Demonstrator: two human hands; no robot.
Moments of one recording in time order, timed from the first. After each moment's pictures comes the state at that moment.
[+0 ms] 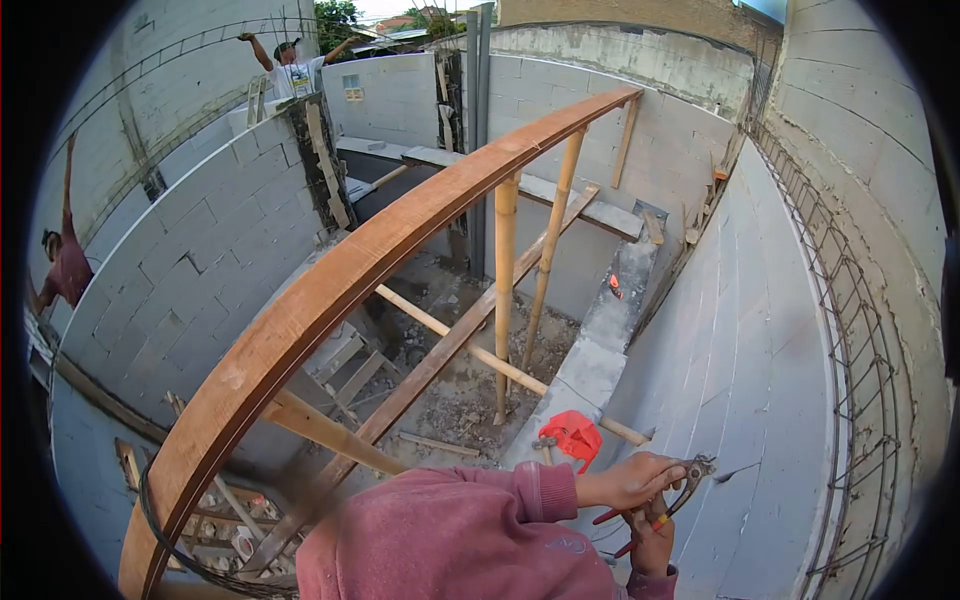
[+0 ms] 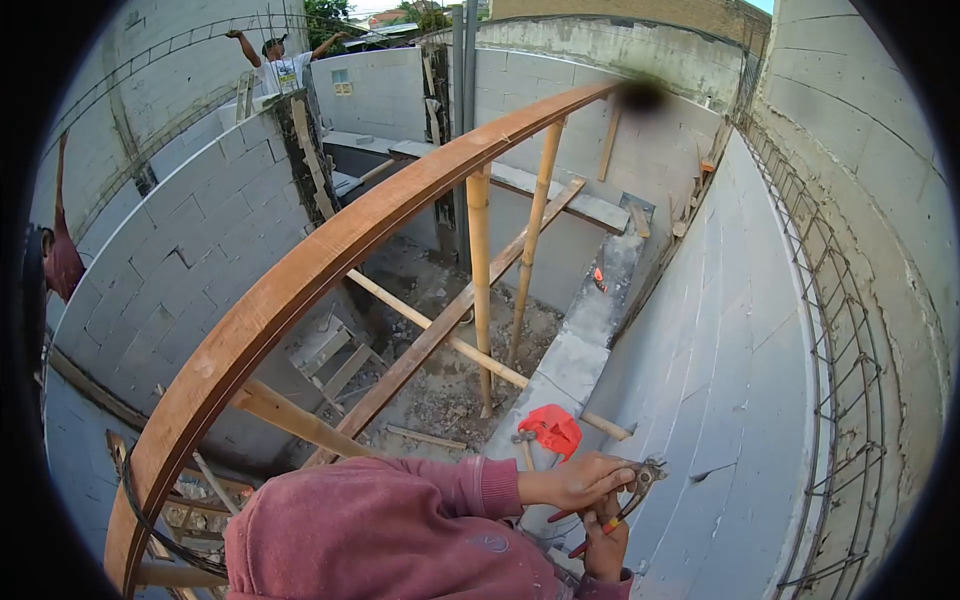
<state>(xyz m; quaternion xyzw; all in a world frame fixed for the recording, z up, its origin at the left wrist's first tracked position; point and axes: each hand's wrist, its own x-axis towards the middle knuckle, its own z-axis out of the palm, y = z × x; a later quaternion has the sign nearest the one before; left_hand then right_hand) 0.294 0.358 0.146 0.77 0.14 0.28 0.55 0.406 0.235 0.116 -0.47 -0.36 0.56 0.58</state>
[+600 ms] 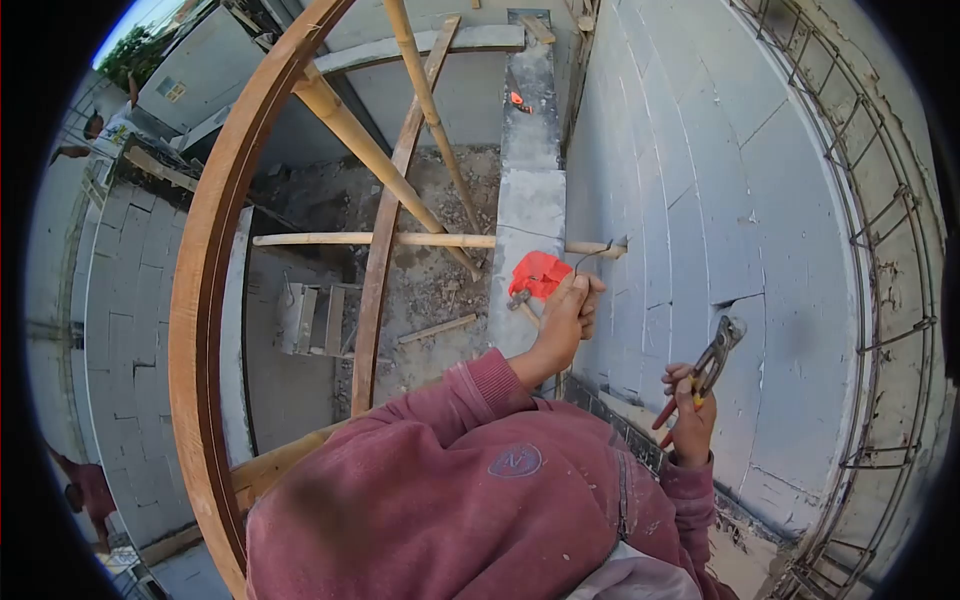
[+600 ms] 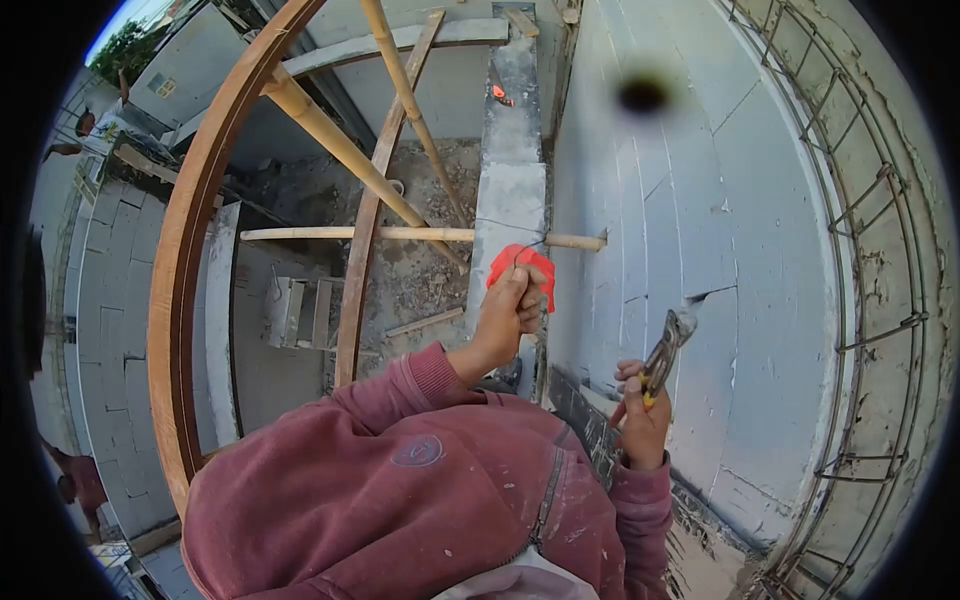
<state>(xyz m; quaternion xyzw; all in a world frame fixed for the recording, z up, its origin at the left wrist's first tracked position) 0.328 0.447 0.062 0.28 0.30 0.34 0.84 0.471 0.268 0.102 -0.69 -0.29 0.38 0.55</state>
